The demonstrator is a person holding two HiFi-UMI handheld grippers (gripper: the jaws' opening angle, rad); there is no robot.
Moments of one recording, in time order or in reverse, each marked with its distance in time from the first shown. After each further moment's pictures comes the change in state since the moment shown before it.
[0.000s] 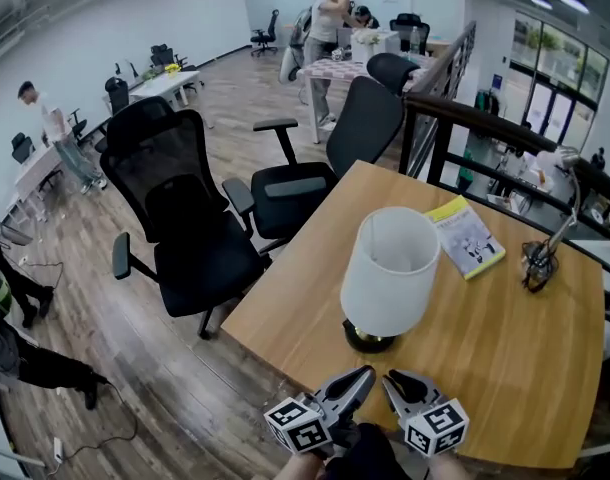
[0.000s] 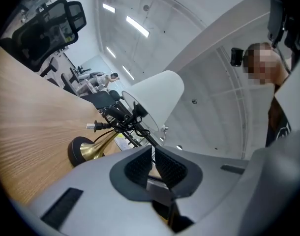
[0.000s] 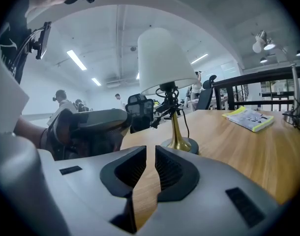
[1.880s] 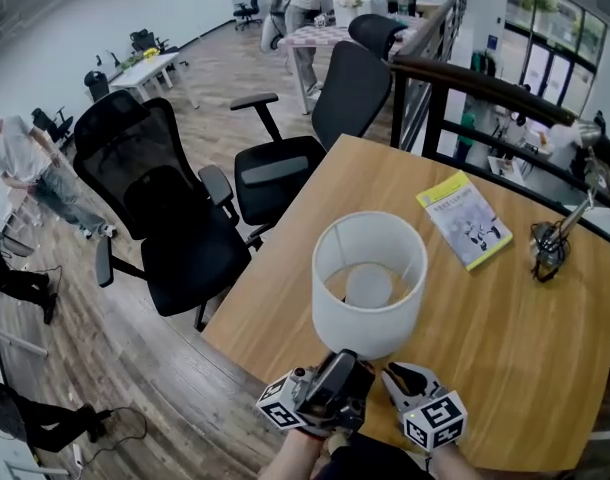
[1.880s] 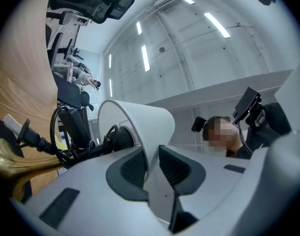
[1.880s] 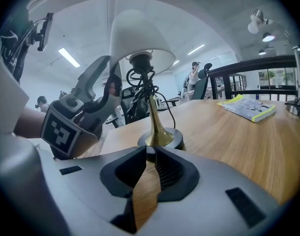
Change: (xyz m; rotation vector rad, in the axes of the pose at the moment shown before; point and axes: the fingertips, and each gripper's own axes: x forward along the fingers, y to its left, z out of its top) left arm 0.054 -0.002 0.089 -0.314 -0.433 -0.551; right arm 0.033 -0.065 -0.020 0.043 0.089 -0.007
